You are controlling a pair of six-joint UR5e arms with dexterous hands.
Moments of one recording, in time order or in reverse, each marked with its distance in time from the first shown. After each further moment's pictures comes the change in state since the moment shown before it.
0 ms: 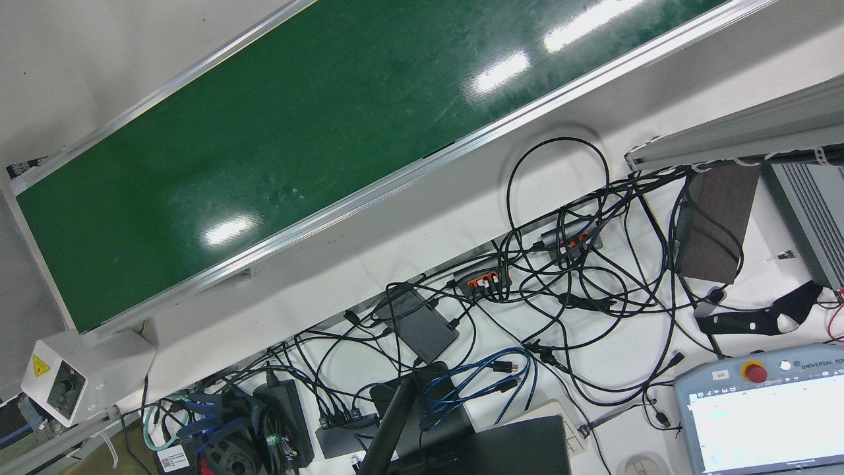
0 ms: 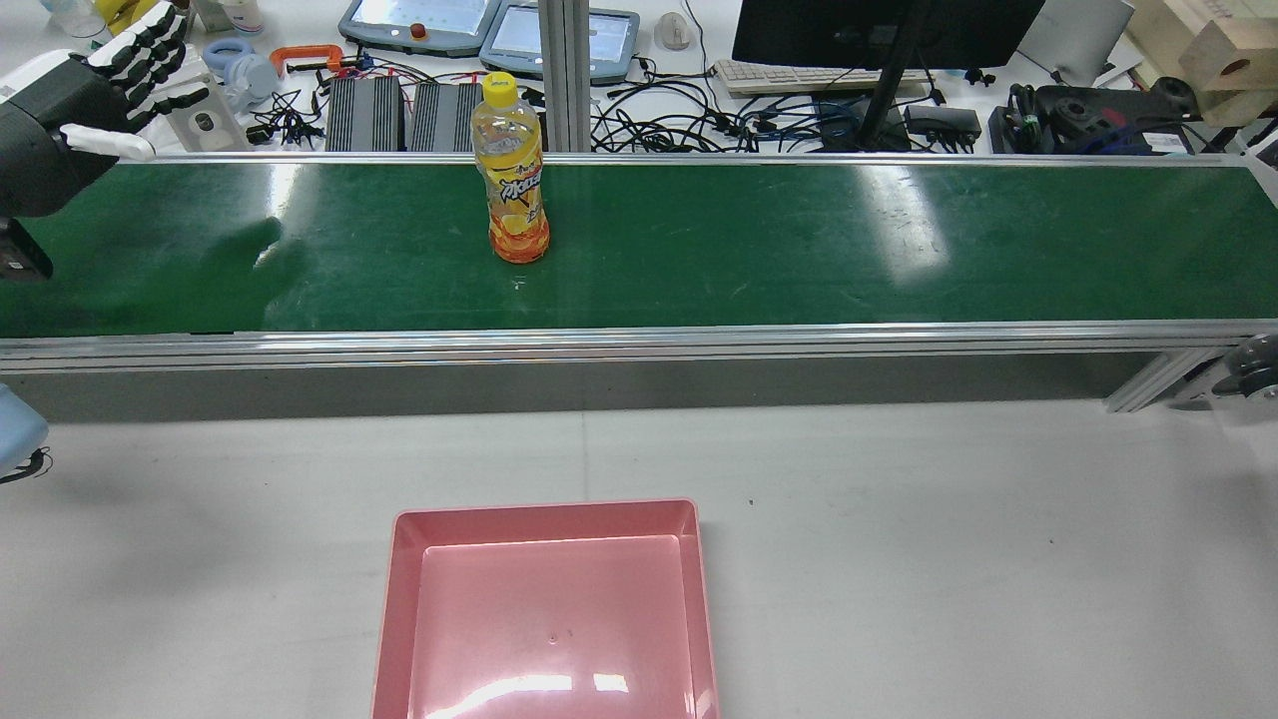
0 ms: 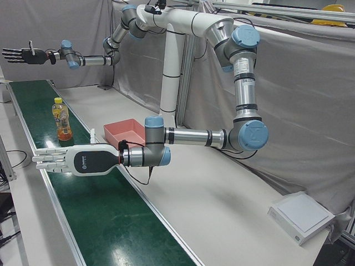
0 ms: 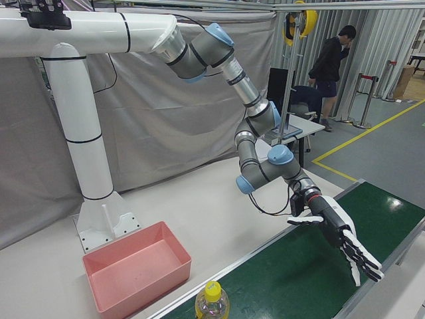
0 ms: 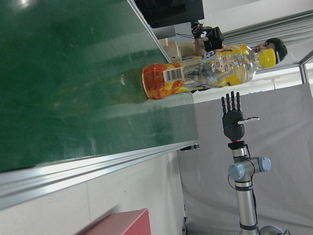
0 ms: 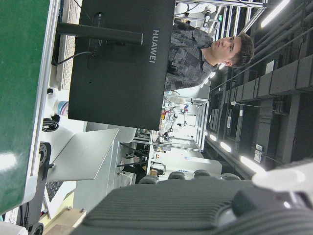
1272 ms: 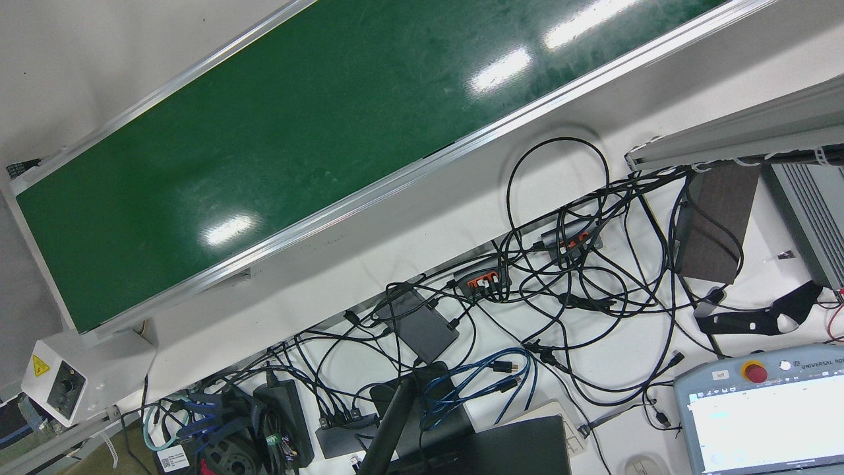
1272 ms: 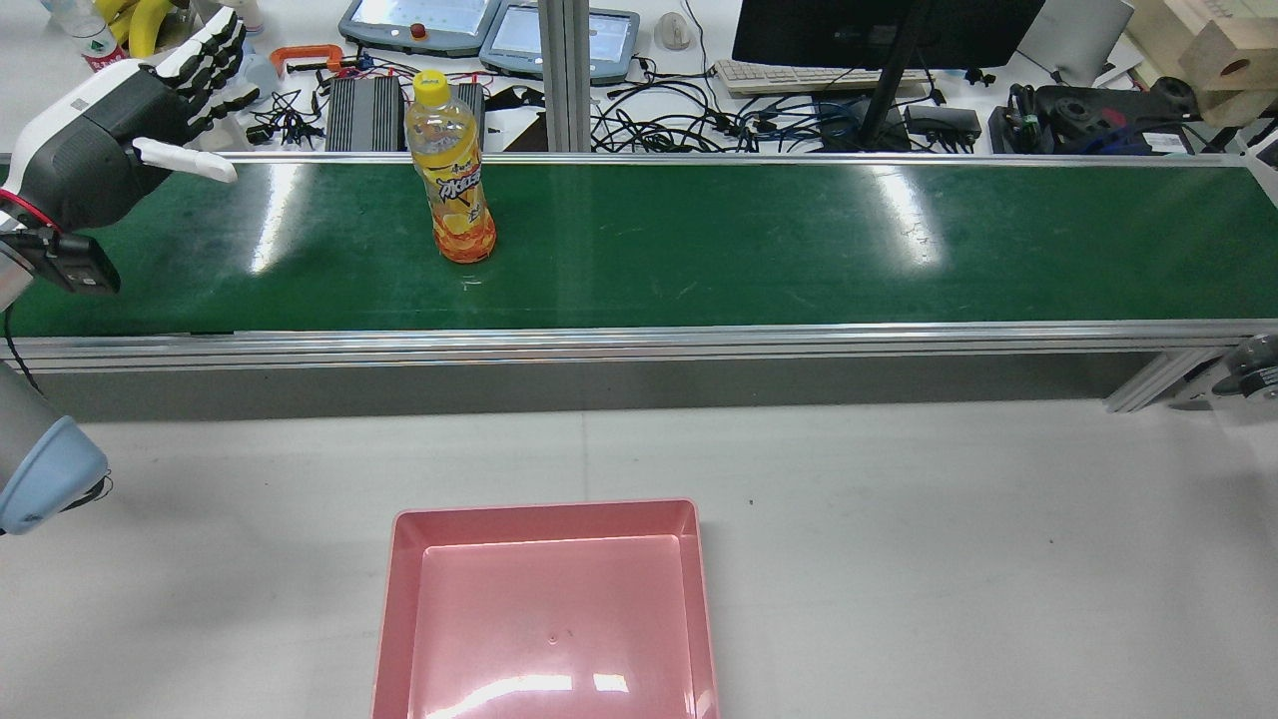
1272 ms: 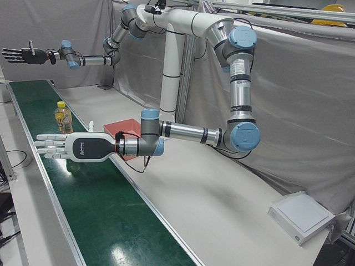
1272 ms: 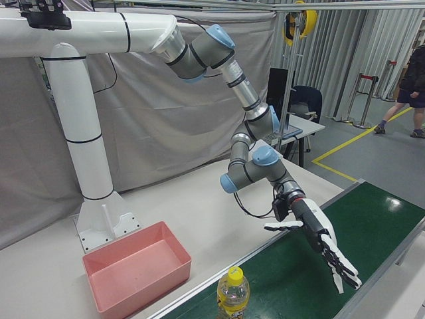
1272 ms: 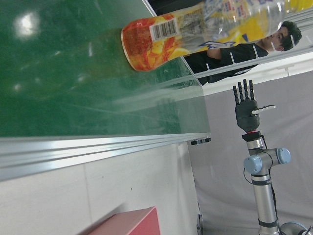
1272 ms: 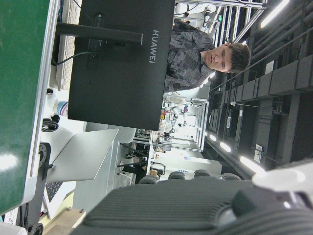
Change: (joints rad) left arm 0.098 -0.036 -0.077 0.094 -0.102 0.101; right arm 0.000 0.000 0.001 0.000 0.000 0.000
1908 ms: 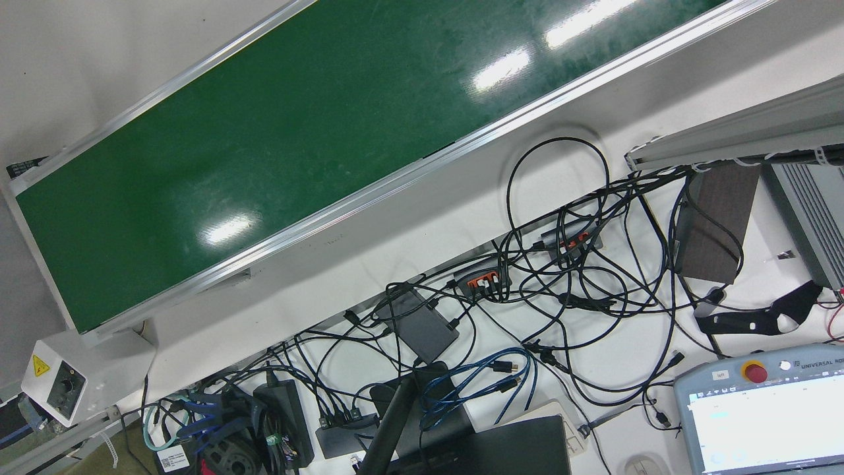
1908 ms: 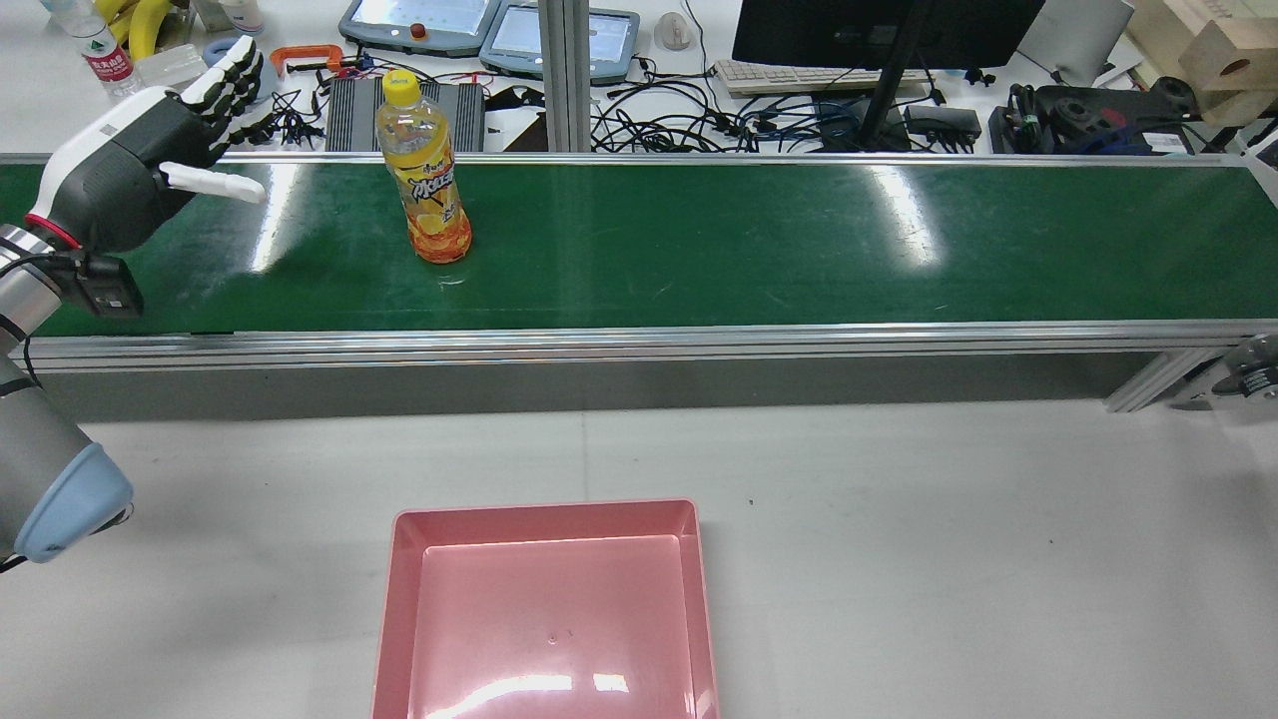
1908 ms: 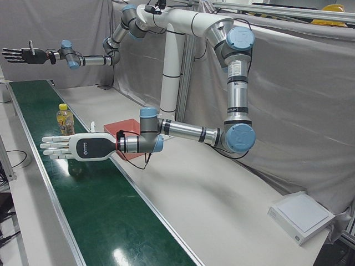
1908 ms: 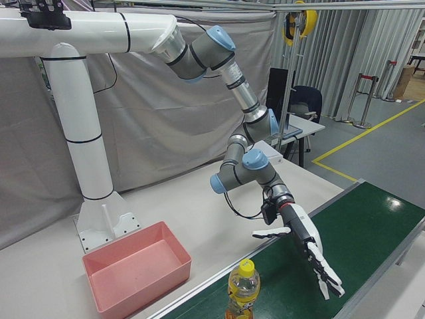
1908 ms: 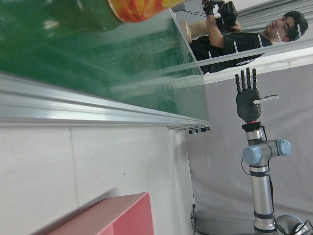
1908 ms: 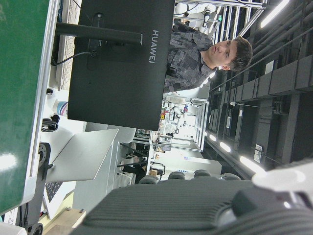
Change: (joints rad) left arm 0.073 -0.026 -0.029 0.066 -0.015 -0.007; right arm 0.000 0.000 0.001 0.000 0.000 0.000
